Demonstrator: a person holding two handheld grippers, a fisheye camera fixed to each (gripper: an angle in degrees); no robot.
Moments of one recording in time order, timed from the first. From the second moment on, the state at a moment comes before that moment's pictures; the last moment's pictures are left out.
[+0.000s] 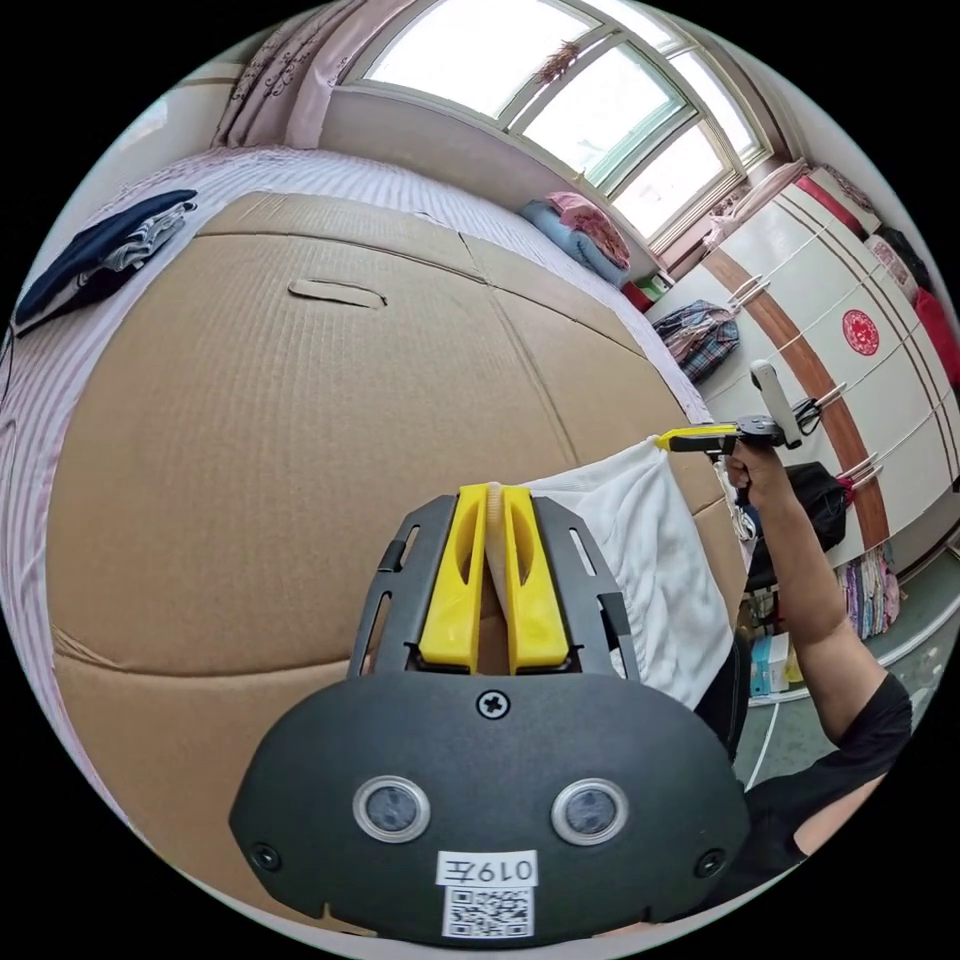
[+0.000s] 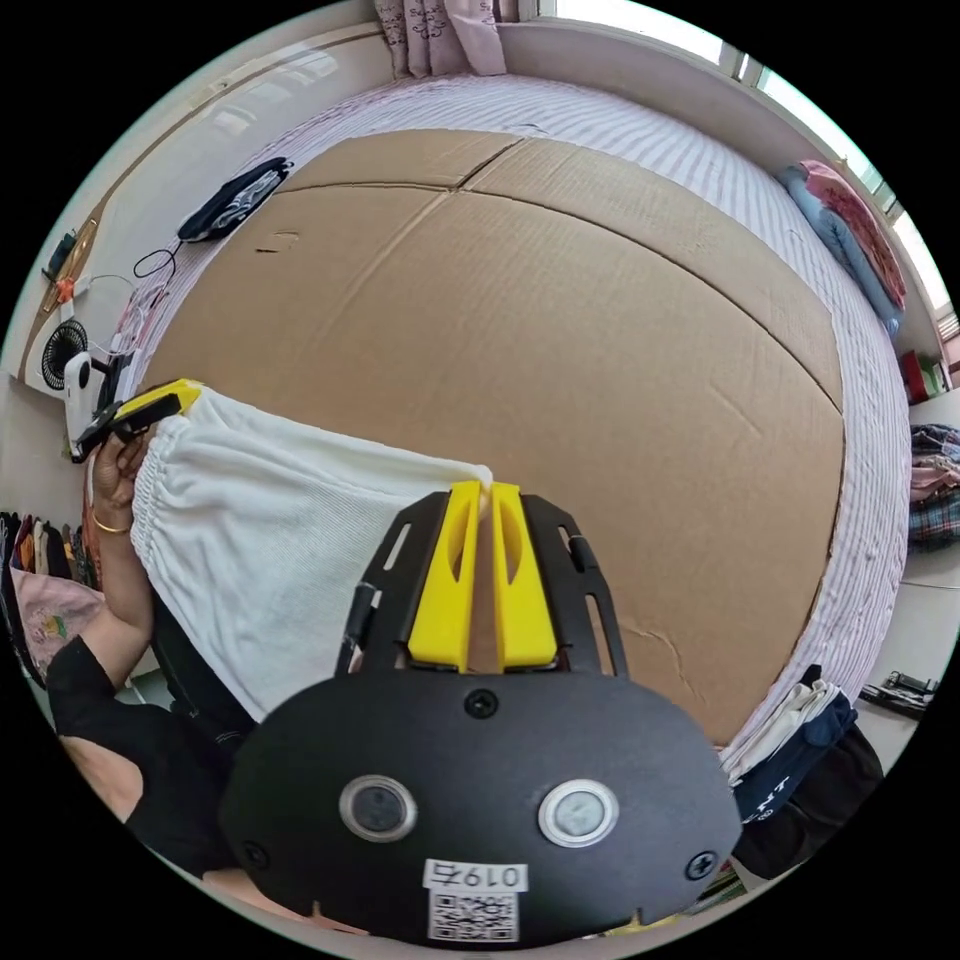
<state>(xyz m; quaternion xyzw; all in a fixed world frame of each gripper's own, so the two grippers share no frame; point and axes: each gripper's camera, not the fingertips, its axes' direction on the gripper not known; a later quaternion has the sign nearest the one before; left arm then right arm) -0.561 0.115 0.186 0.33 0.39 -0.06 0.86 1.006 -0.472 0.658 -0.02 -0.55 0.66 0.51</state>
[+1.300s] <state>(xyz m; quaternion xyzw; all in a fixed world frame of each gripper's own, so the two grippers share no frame) -0.523 0.001 0.203 0.32 0.42 -0.05 0.85 1.247 -0.249 0.799 0.18 -0.65 0.48 0.56</state>
